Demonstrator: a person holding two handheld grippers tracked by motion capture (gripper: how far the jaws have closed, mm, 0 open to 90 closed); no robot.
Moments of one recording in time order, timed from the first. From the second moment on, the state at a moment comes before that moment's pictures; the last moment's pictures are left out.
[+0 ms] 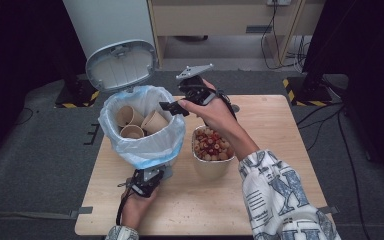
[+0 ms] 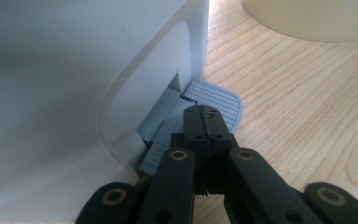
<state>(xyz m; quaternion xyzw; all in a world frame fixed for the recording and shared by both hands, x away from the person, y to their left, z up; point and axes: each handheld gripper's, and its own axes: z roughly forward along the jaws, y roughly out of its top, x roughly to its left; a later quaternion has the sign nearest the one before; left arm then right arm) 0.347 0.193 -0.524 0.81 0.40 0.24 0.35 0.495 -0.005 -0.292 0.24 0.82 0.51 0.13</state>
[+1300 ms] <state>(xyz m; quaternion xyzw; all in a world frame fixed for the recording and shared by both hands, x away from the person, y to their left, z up) 0.335 0.190 -0.514 0.79 0.42 0.24 0.38 0.501 -0.123 -0.314 0.33 0.79 0.49 0.17</state>
